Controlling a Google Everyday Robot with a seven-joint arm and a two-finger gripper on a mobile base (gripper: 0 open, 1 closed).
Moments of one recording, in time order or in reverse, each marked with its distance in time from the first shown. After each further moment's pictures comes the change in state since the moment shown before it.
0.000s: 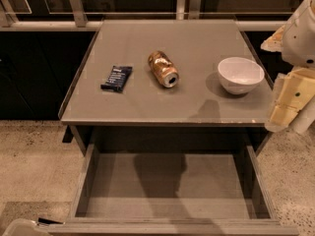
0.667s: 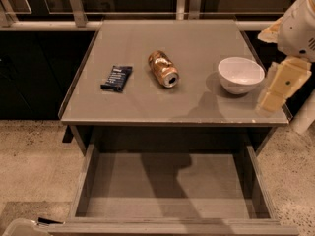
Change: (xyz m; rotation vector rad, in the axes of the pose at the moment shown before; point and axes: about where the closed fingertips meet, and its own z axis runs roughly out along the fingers) arm -0.008 -0.028 0.006 0.040 -0.077 0.028
